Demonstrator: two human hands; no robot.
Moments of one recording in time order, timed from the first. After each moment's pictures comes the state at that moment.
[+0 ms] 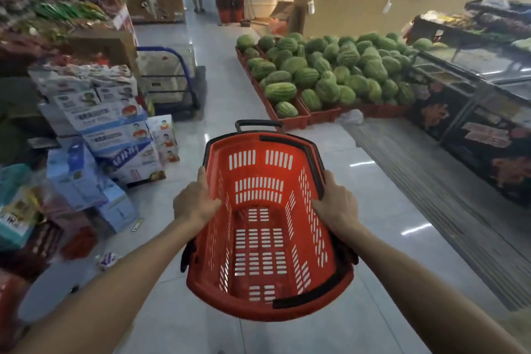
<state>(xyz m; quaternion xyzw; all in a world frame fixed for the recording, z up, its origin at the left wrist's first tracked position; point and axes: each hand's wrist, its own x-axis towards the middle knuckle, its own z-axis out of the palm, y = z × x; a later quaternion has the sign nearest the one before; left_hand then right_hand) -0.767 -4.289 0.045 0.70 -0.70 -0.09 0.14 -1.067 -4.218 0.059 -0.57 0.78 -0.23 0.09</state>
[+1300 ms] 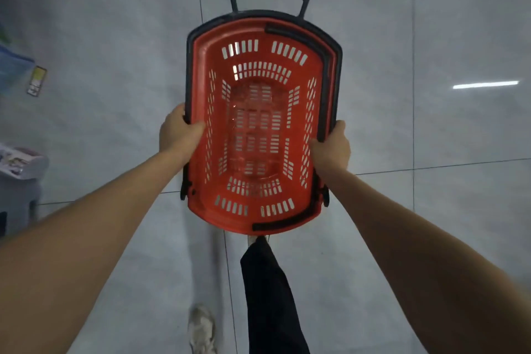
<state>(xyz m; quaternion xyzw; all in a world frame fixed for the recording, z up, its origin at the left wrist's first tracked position) -0.804 -4.802 -0.605 0.81 -0.37 -0.44 0.11 -1.082 -4.769 -0.626 -0.33 0.86 -0.09 0.38</state>
